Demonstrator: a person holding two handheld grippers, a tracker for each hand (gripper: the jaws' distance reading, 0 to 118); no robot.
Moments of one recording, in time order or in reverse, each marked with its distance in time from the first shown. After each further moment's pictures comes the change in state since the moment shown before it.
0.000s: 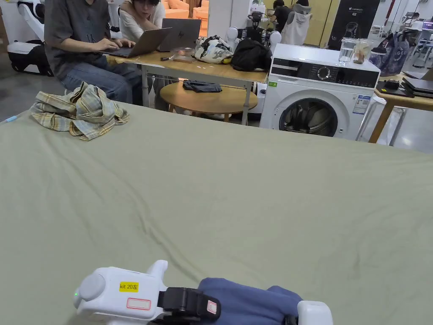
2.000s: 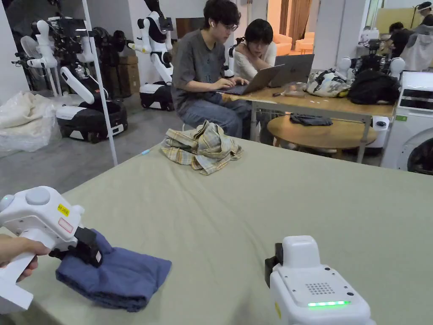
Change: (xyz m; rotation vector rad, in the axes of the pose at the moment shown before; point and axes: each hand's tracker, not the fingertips) left arm -0.035 0.087 0.427 0.143 0.943 0.273; right arm -0.240 0.150 -0.037 0.371 0.346 0.187
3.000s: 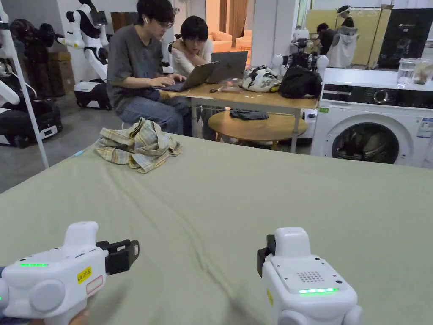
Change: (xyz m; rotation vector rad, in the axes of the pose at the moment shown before) left arm 0.214 -0.134 -0.049 0.818 -0.098 -0.313; right arm 0.099 -0.011 0.047 0.018 -0.169 -0.058
